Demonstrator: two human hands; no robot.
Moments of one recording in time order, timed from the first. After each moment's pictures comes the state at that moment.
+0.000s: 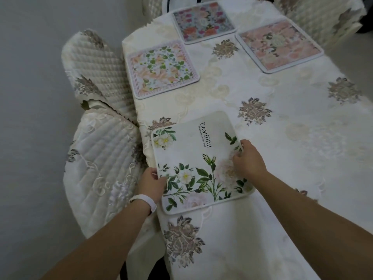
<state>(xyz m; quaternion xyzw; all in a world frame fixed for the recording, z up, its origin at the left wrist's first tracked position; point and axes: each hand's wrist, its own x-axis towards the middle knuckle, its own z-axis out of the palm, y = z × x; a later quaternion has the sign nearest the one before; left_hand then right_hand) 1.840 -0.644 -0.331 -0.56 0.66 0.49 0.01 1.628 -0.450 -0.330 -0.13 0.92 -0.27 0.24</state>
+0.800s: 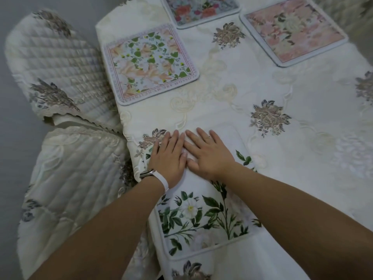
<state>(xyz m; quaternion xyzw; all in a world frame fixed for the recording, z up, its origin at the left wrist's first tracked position) 1.707 -0.725 -0.397 -0.18 0.97 0.09 0.11 1.597 -0.589 -0.392 -0.52 0.84 -0.02 0.16</state>
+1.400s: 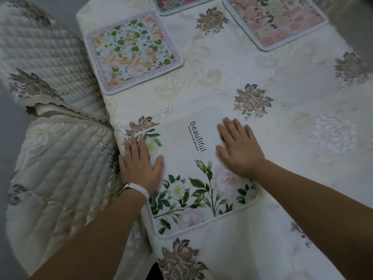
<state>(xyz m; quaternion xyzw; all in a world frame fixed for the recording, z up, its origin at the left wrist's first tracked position) 1.772 -0.703 -0.396 -0.37 0.92 0.12 0.09 1.576 -0.470 -0.386 -0.39 0.90 -0.04 0.17</state>
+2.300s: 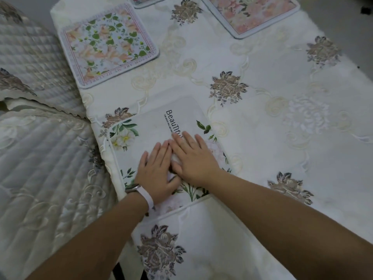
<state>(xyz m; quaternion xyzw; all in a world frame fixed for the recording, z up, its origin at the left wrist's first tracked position) 1.770 -0.614 -0.397 -0.13 0.98 0.10 0.11 1.659 -0.488 -0.396 -0.47 0.87 -0.07 0.16</state>
